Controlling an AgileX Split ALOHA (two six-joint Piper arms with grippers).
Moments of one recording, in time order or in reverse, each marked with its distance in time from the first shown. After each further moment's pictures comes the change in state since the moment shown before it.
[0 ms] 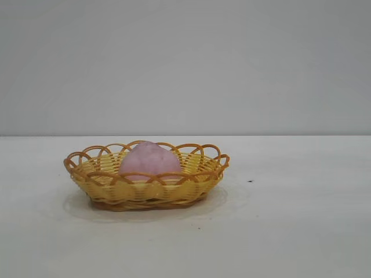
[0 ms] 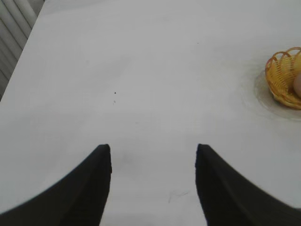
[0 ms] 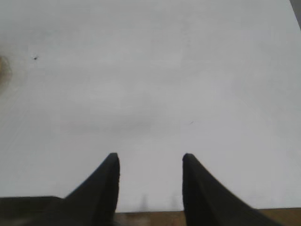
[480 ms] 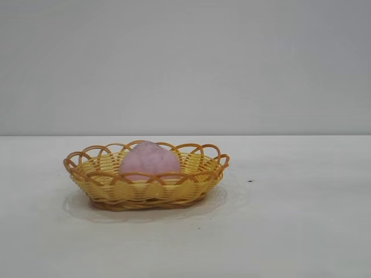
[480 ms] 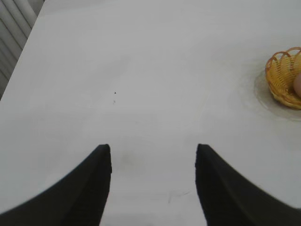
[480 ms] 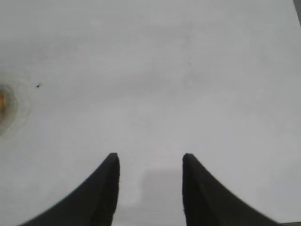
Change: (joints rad) left arm 0.000 0.000 0.000 0.000 0.000 0.000; right arm 0.000 0.307 -0.250 -0.014 0.085 0.072
